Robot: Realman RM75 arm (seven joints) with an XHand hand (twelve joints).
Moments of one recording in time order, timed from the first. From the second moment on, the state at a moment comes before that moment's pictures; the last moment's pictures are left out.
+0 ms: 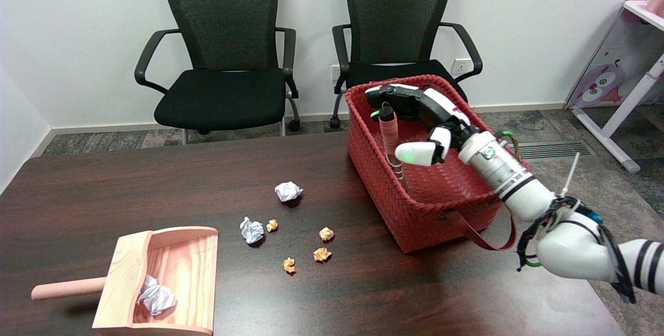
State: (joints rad) arm 0.09 -0.63 0.89 -1.42 -2.15 0.77 1.13
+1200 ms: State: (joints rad) arm 0.25 -0.73 0.74 -1.34 -2.19 0.77 1.21
